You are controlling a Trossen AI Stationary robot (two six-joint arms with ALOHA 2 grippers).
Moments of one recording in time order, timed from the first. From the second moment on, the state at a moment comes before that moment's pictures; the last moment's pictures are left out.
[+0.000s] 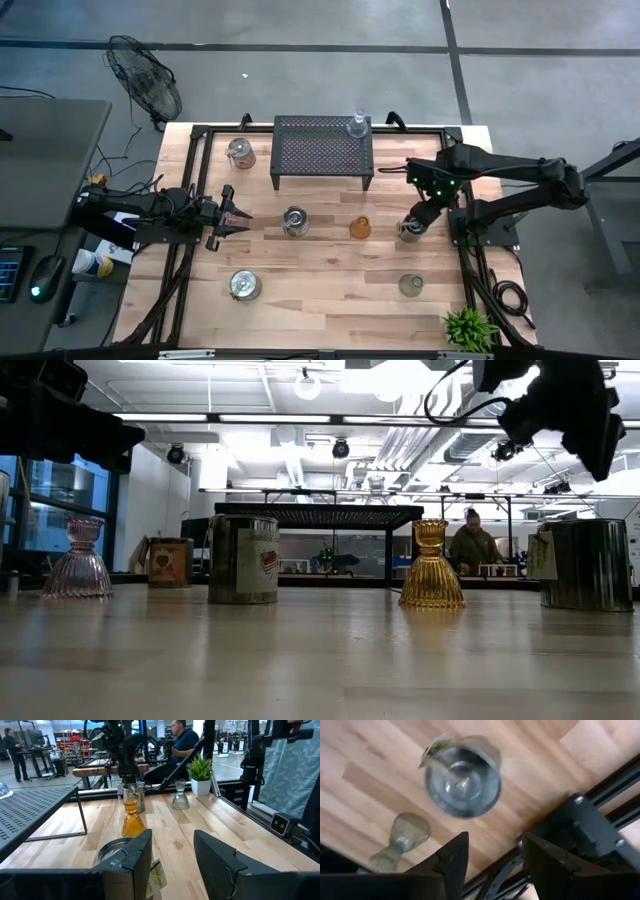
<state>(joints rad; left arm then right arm) -0.16 0.02 0.02 0.00 0.00 0.05 -0.22 1.16 1.03 -1.49 -0.16 0.63</state>
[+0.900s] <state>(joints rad) -0.16 0.02 0.01 0.00 0.00 0.05 -0.26 1.07 0.71 -1.19 -0.19 0.64</state>
